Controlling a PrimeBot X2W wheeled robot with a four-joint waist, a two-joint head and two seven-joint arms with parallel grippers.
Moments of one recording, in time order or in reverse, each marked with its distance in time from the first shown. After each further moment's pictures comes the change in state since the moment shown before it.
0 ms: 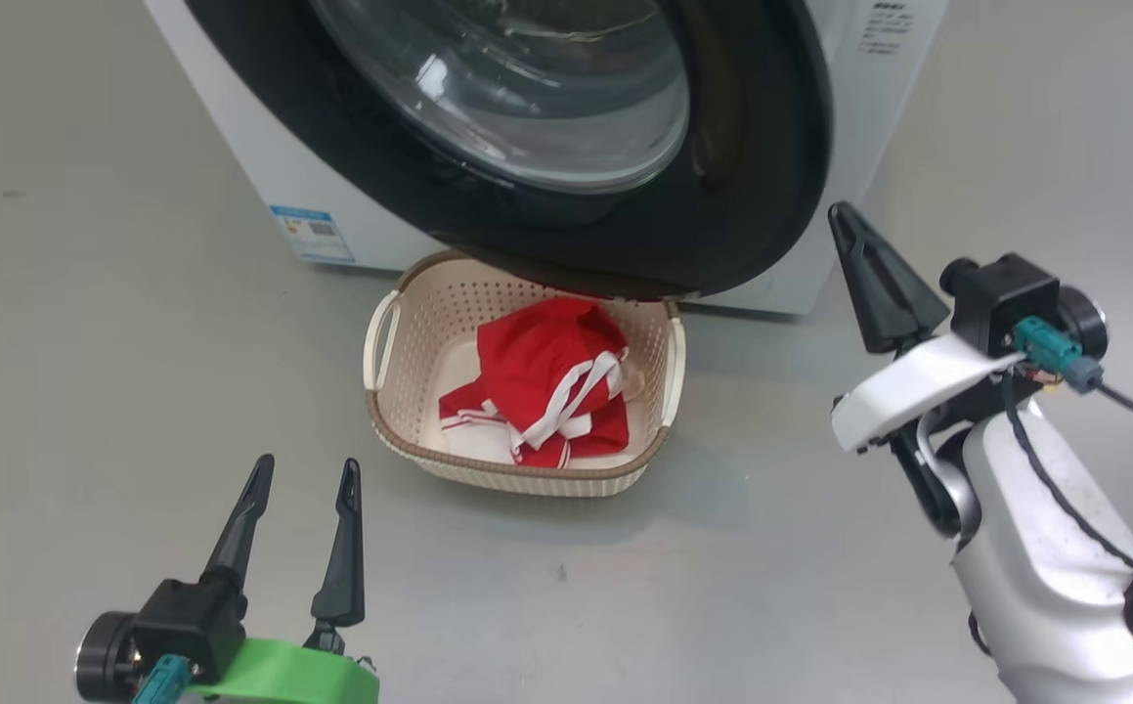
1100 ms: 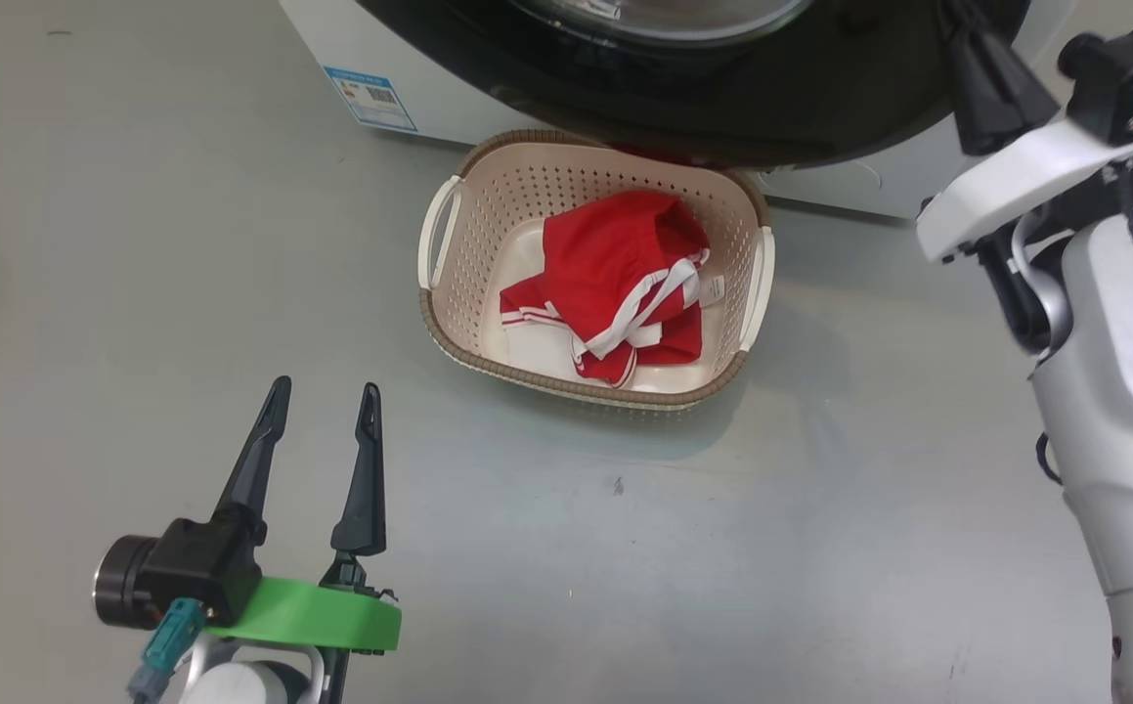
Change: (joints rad) left arm -0.128 -0.022 -0.033 0.031 -0.002 -0.001 -0.049; right arm -0.326 -0.062 -0.056 0.181 0.004 0.022 0.011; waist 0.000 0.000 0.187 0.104
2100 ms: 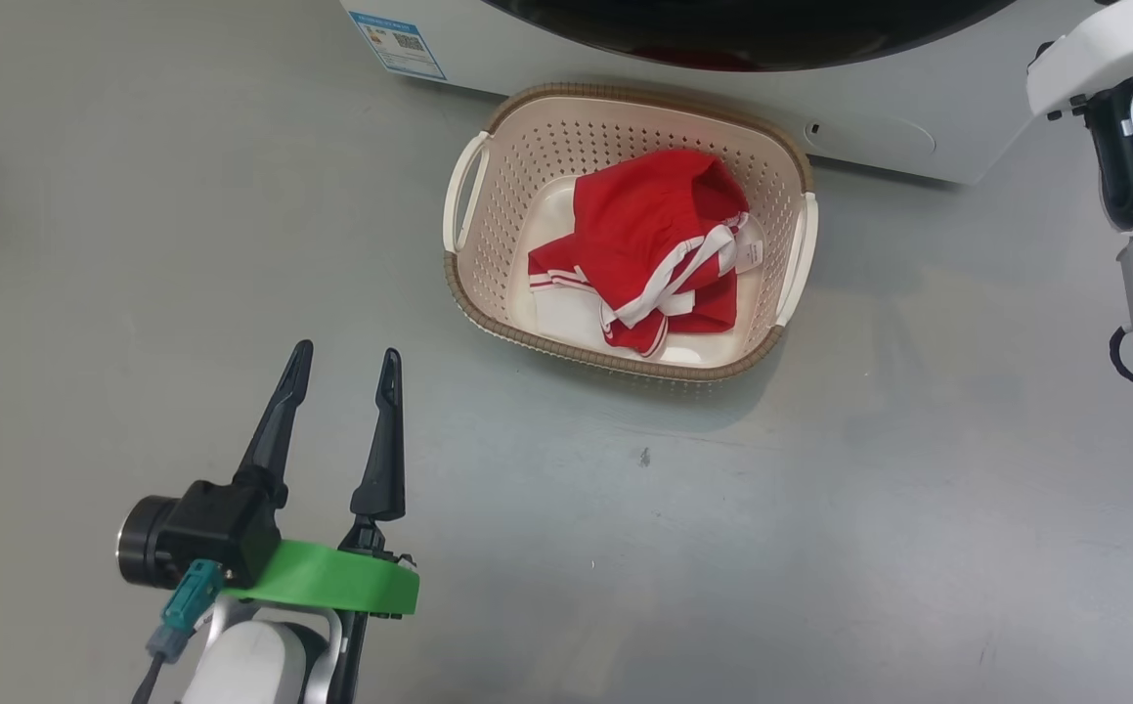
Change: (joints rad) left arm -0.088 -0.008 -0.040 0.065 -0.026 0.000 -0.029; right arm -0.228 -0.049 -0.073 0.183 0.000 -0.019 -0.066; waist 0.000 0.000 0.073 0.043
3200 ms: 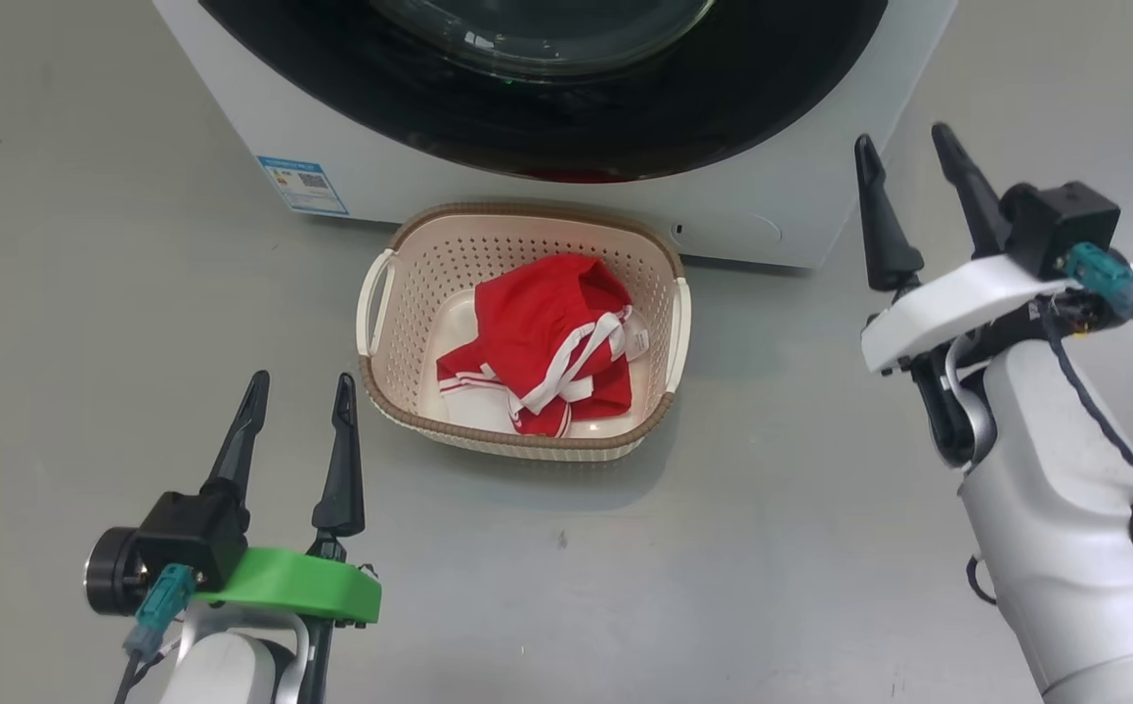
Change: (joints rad) left arm 0.007 0.011 0.054 0.095 -0.007 0.006 -0.006; right arm 0.345 0.137 0.046 -0.061 0.058 0.020 -0.060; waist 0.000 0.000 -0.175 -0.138
